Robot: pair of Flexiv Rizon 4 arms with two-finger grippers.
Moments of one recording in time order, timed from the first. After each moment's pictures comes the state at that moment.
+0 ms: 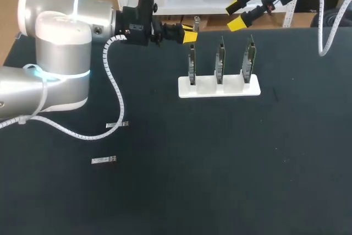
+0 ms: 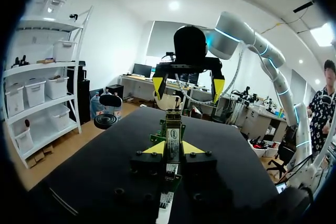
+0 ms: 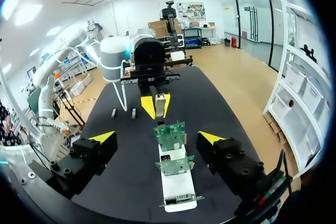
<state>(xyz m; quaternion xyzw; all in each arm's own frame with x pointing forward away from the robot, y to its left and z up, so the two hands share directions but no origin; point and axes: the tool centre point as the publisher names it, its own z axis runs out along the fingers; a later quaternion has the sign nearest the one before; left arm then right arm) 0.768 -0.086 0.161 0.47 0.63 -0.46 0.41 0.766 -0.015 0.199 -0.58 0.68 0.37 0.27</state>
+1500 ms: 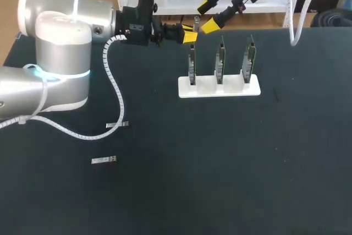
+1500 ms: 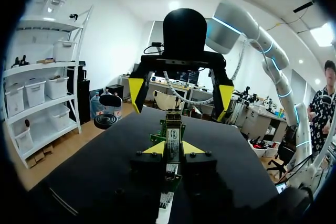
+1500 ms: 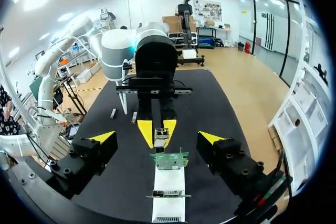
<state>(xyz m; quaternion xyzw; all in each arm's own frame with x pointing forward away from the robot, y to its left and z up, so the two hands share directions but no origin) 0.768 -0.086 0.161 0.47 0.63 -0.46 0.41 0.772 0.050 0.196 -0.63 0.64 0.36 0.26</state>
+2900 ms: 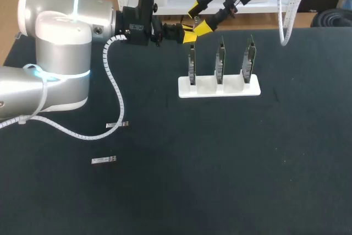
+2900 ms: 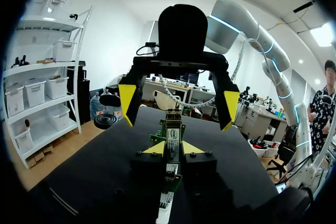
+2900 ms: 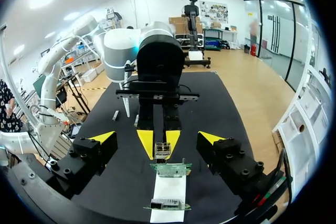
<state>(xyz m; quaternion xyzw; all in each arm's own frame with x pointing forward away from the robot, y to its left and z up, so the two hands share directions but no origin) 0.768 -0.086 0.161 0.47 0.63 -0.46 0.41 0.771 0.068 0.192 -0.64 0.62 0.38 0.25</state>
